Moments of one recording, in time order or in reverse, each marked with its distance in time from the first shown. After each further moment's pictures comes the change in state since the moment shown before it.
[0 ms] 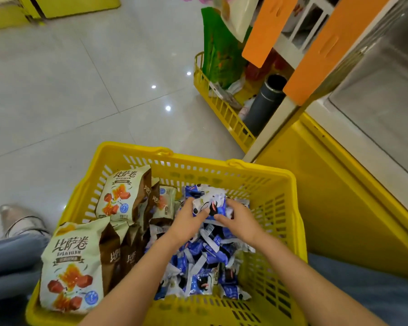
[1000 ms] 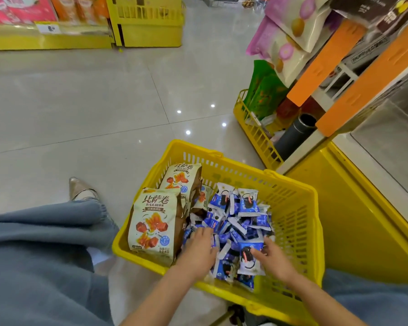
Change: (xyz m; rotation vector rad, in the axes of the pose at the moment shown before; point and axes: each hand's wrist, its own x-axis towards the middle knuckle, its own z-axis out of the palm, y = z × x) left_hand -0.131 -0.050 -0.025 0.469 0.100 0.143; right_hand -0.108 -0.002 0.025 -0.111 -0.049 0.181
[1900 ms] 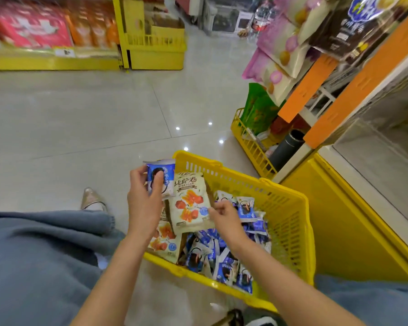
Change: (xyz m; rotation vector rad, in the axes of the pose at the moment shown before) left_hand -0.044 0.000 -0.134 -0.744 0.960 0.126; right_hand -0.036 -0.144 0.029 0.428 0.112 -0.303
